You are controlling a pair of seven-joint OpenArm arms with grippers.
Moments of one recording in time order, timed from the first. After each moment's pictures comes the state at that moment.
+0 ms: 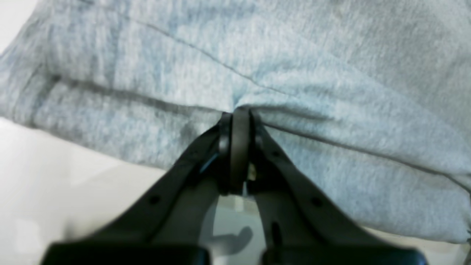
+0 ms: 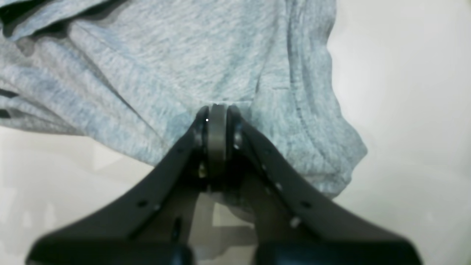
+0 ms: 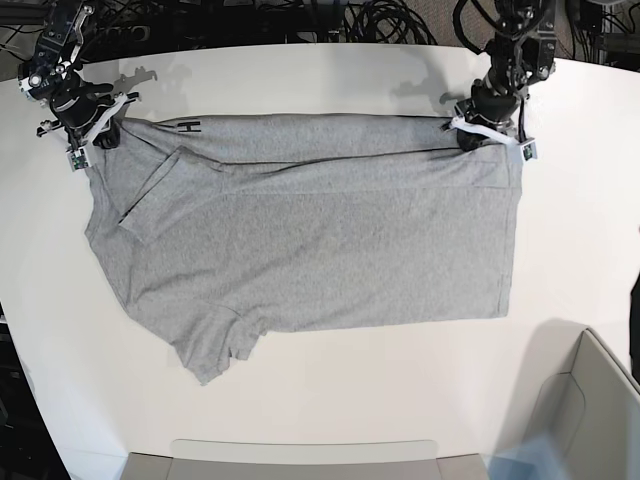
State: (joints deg) left arm 32.1 -18.2 -3.4 97.7 -44.5 14.9 33.0; right arm -19.2 13.2 33.3 92.2 7.1 43.7 -40.9
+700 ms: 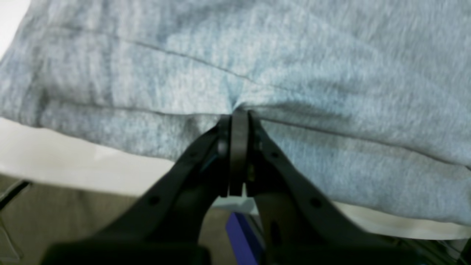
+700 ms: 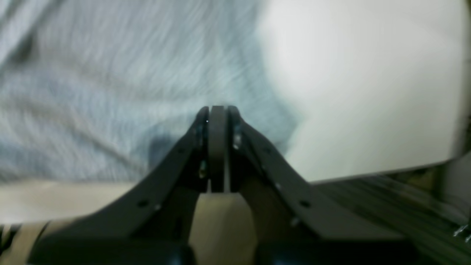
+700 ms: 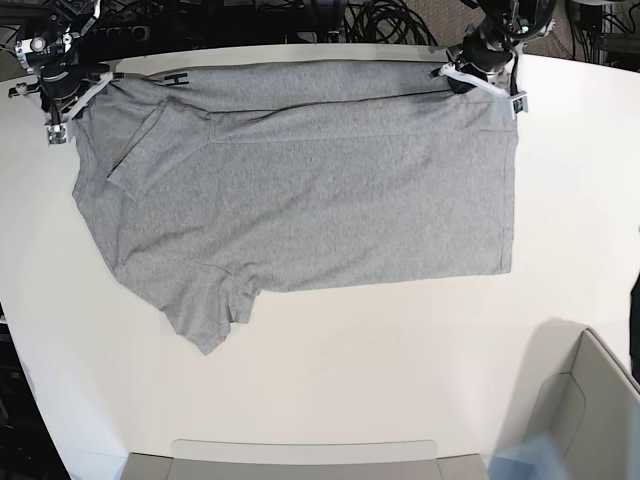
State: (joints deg) left arm 42.8 -18.4 -3.3 111.0 -42.5 20.0 41.7; right arm -19.2 0.2 48.1 110.3 -3.9 44.9 -49.9
